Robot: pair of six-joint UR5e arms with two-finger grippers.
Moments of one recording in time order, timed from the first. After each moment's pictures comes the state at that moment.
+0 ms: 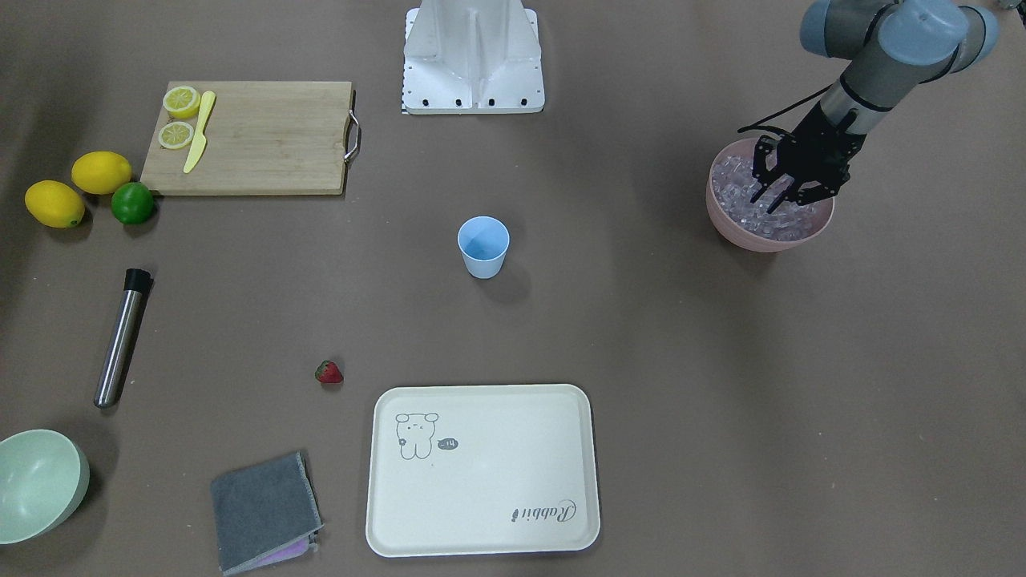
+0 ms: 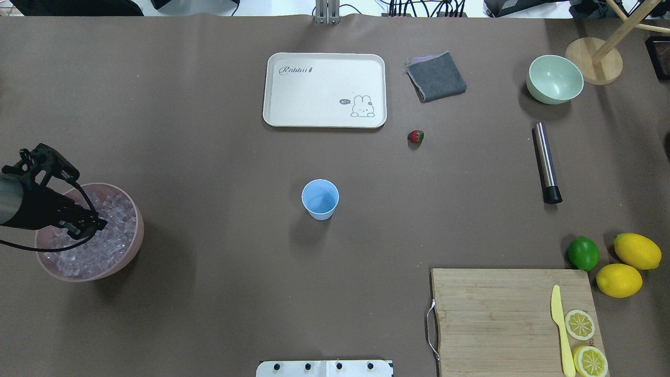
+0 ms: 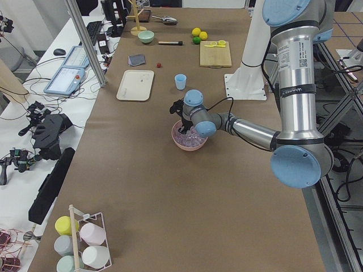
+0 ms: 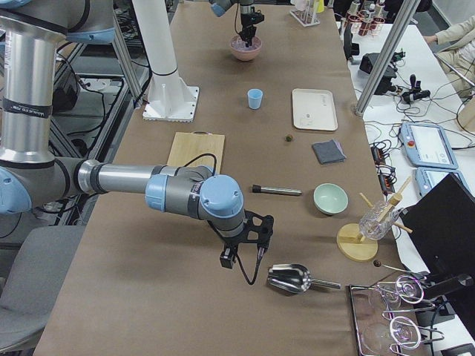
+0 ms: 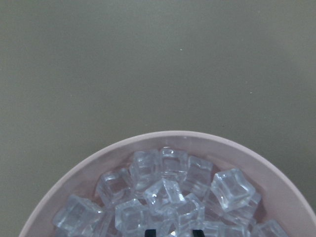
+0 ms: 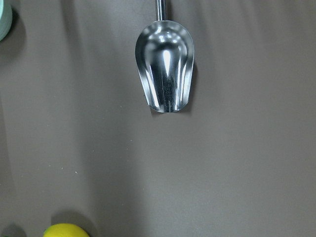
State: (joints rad) left arm -0.78 -1.42 -1.94 -2.25 -2.09 -0.46; right arm 1.77 -1.78 1.82 -1.68 2.40 0.02
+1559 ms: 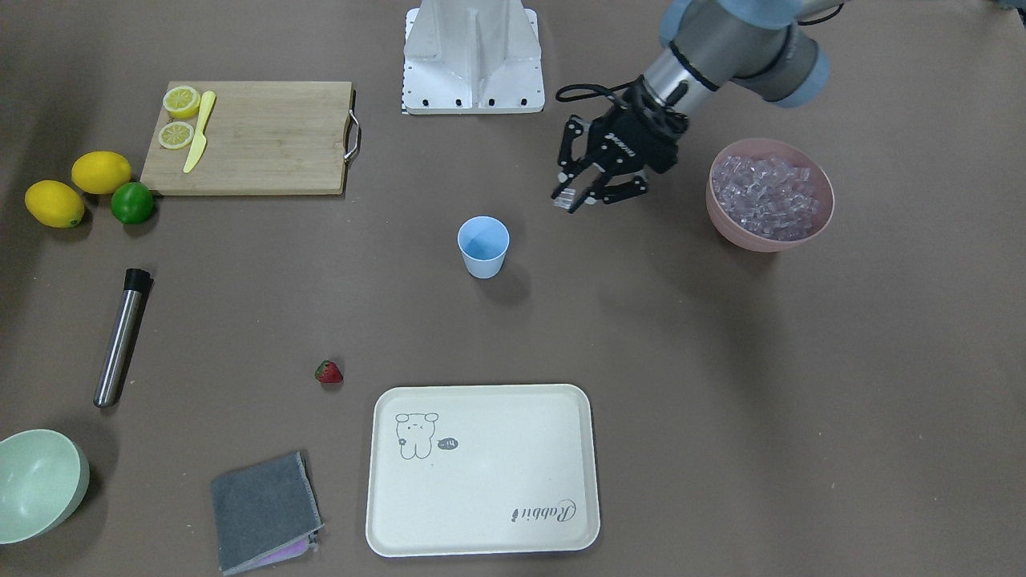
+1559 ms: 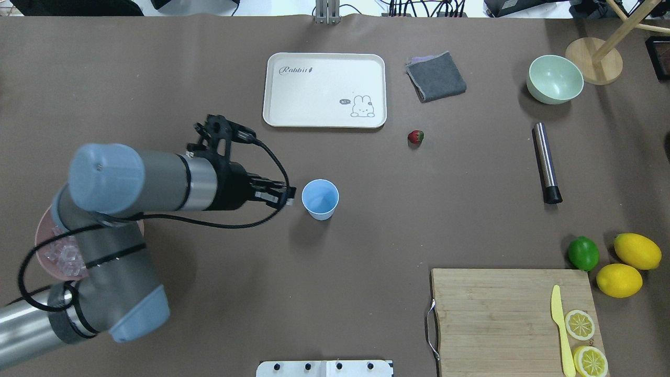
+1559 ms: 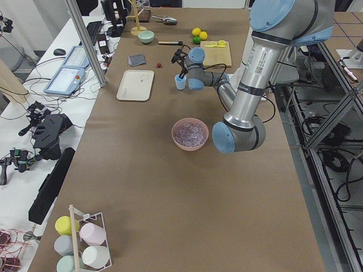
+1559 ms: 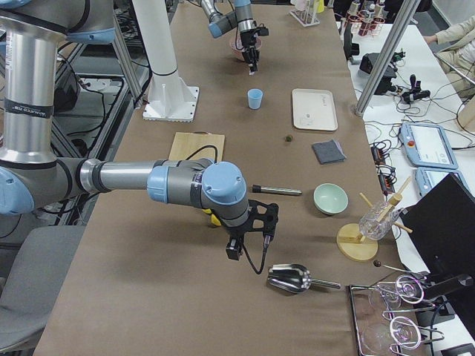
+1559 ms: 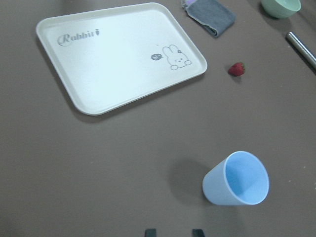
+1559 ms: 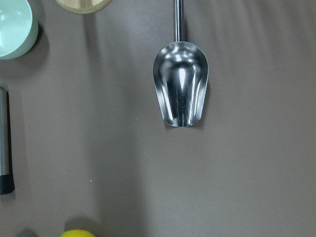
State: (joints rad) left arm -0.48 -2.03 -1.81 -2.31 -1.76 -0.97; right arm 1.77 -1.76 1.86 -1.68 2.40 0.02
